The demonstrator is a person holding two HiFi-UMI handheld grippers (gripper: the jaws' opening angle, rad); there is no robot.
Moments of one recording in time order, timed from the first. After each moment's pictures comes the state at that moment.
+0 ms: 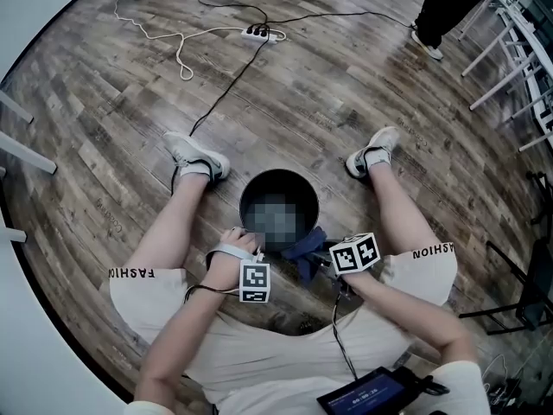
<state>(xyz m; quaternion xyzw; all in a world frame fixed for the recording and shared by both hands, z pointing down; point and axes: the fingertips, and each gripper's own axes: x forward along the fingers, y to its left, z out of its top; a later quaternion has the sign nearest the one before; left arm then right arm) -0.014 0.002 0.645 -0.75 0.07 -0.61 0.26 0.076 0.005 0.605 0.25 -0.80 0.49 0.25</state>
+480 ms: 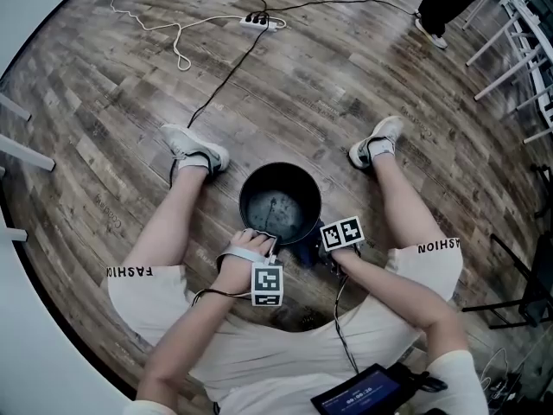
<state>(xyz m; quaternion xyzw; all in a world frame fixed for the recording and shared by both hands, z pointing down) 0.019 0.018 0.641 -0.77 0.07 -0.59 0.24 0.098 -0.019 0.729 0.30 -0.73 0.53 0.31</state>
